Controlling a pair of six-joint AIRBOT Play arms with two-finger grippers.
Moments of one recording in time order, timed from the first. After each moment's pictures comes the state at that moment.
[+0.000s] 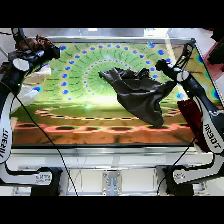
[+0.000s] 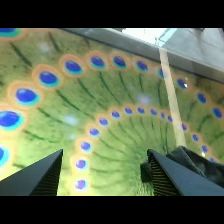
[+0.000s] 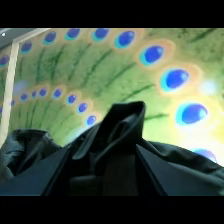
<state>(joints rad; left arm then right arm) 0.04 -1.47 1.44 0.89 -0.46 -1.23 -0.04 -1.56 1.31 -0.93 0.34 1.37</state>
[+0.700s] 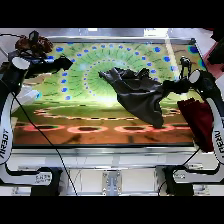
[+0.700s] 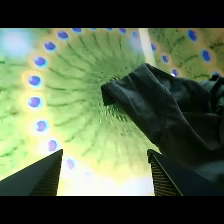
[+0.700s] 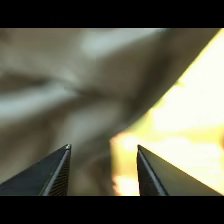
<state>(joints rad) 0.02 -1.47 1.45 0.84 -0.79 -1.15 -0.12 -1.43 1.29 -1.46 1.03 1.54</state>
